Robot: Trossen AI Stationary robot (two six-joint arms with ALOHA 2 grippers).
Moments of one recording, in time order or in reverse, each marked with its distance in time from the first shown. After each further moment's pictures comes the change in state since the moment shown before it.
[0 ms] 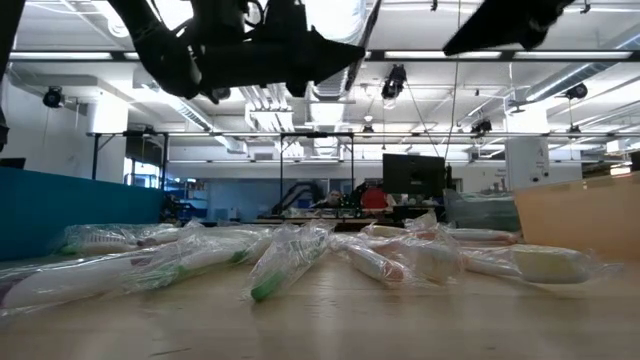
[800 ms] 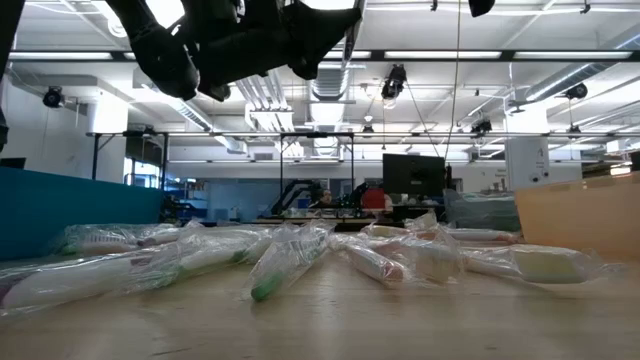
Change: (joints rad) left arm -0.016 0.000 -0.014 0.117 0.258 -0.033; right arm -0.089 -0.001 -0.015 0.630 -0.132 -0.441
